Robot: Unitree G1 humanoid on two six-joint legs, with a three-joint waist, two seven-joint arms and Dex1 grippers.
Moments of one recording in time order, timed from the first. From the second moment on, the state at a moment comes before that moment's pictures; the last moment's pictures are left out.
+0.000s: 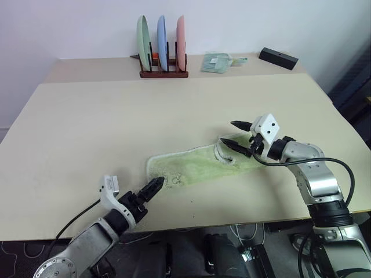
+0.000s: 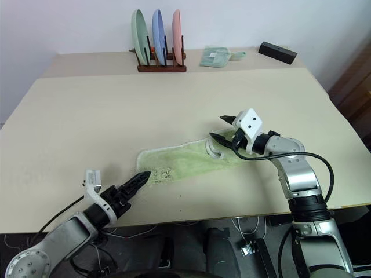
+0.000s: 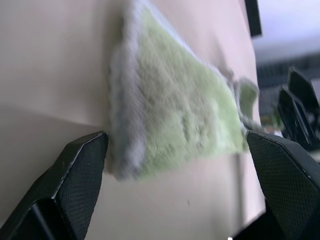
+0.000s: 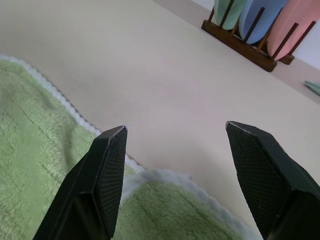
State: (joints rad) left arm 0.32 0.43 0.09 -0.63 -1.65 0.62 0.35; right arm -0.41 -0.59 0.01 0.03 0.24 0.15 0.83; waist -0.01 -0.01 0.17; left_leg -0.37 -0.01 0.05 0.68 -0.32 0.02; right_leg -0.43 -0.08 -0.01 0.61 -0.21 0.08
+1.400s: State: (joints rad) left arm 0.09 0.65 0.32 -0.42 -1.62 0.65 0.25; right arm -0.41 -0.55 0.03 0.01 0.23 0.15 0.80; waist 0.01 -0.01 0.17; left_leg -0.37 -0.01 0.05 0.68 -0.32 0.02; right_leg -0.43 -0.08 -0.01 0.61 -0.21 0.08
